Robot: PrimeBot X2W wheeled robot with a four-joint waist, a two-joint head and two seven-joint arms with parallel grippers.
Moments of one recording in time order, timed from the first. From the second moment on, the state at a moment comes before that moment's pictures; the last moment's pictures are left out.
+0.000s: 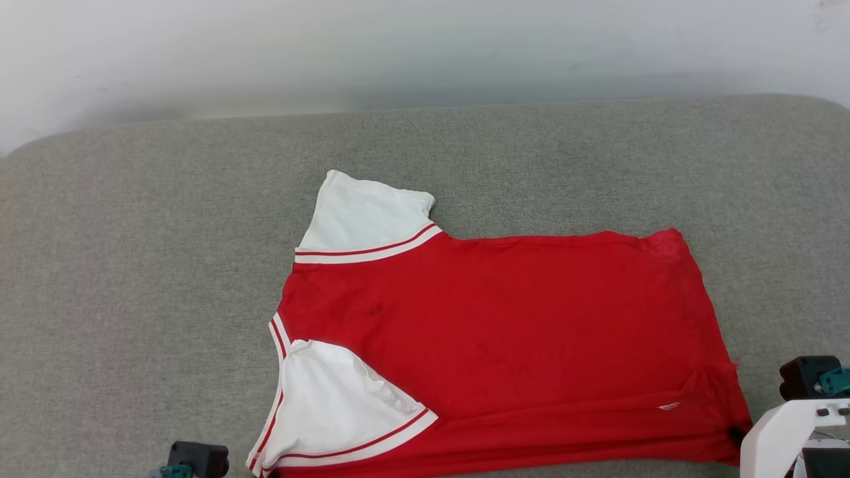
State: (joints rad) left arm 0.06 0.73 -0.67 -0.11 -0.86 0.35 0.12; right arm 0.07 -0.20 -0.14 -0.04 0.25 0.13 0.80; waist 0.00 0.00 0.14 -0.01
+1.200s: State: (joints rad) left arm 0.00 0.49 -0.32 -0.14 -0.52 0.21 -0.26; right arm -0.05 -0.18 -0.02 -0.10 0.25 0.13 0.08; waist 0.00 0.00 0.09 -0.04
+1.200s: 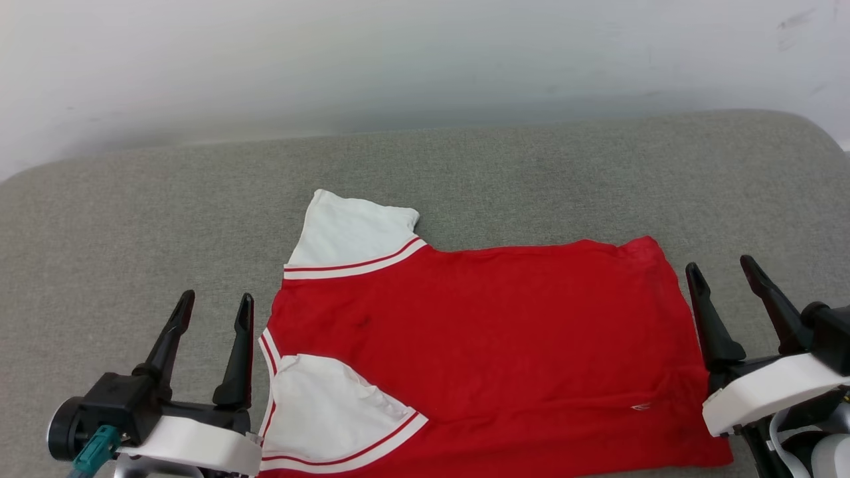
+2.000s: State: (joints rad) left arm -0.48 0.69 -0.22 0.11 -0.63 -0.11 0.21; right arm -0.16 -0.10 0.05 -0.06 0.21 0.13 -0.12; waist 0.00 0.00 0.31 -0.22
